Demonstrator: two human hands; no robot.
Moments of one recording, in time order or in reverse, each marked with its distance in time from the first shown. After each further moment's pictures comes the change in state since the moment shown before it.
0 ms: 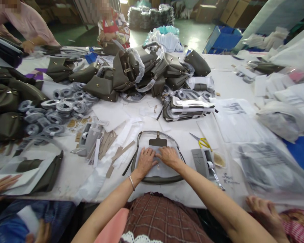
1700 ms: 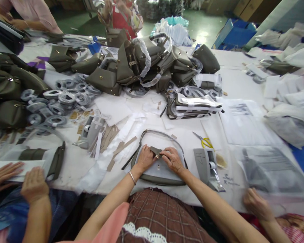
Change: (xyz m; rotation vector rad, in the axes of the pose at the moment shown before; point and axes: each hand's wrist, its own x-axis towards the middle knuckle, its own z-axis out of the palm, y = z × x) left_hand -0.002 -0.006 0.005 -0.056 0.023 0.026; right_hand -0.037 0.015 0.033 0.515 0.367 -0.208
